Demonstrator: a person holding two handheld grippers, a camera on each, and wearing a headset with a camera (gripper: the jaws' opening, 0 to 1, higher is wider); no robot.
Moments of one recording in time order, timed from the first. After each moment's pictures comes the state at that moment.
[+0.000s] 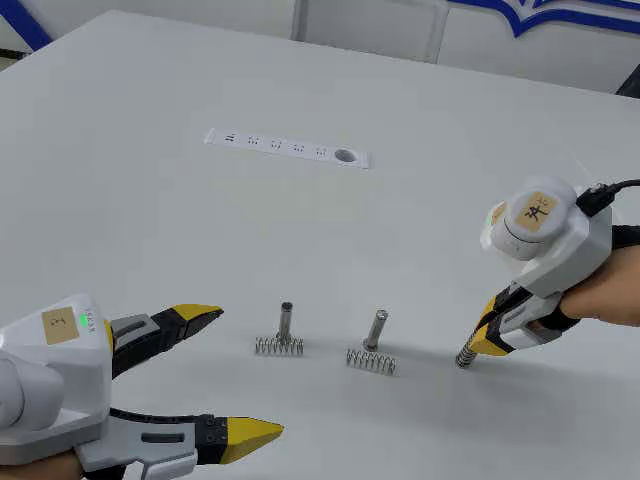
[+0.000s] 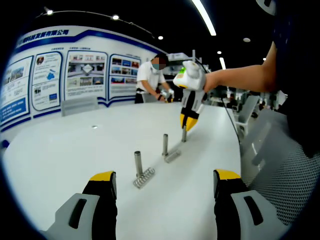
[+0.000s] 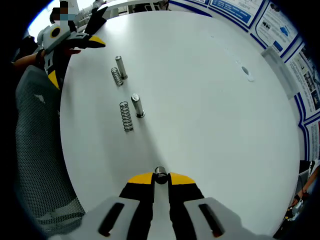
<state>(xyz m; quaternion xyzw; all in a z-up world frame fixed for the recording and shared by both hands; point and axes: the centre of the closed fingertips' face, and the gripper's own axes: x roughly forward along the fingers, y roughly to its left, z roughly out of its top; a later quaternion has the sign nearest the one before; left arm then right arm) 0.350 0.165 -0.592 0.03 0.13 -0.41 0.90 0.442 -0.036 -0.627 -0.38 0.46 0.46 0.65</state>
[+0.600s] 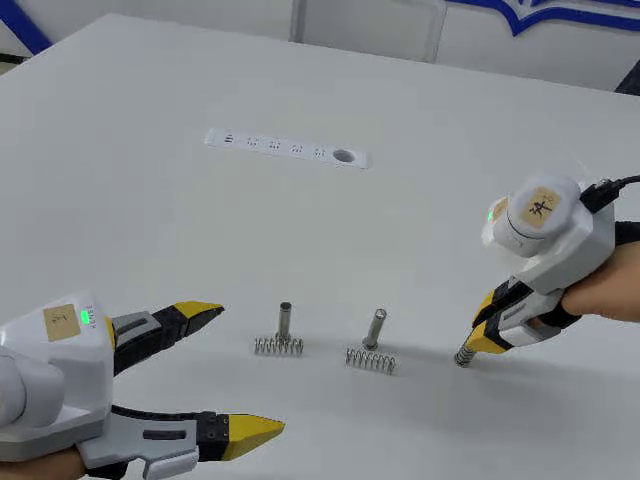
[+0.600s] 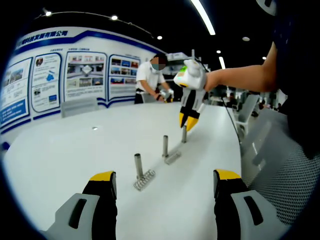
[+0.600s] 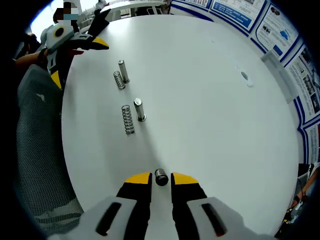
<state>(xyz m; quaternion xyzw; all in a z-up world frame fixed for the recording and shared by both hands) 0.351 0.163 -0.588 0.04 0.13 -0.41 0.90 0.442 -0.033 -0.620 -0.38 0.45 0.47 0.66</state>
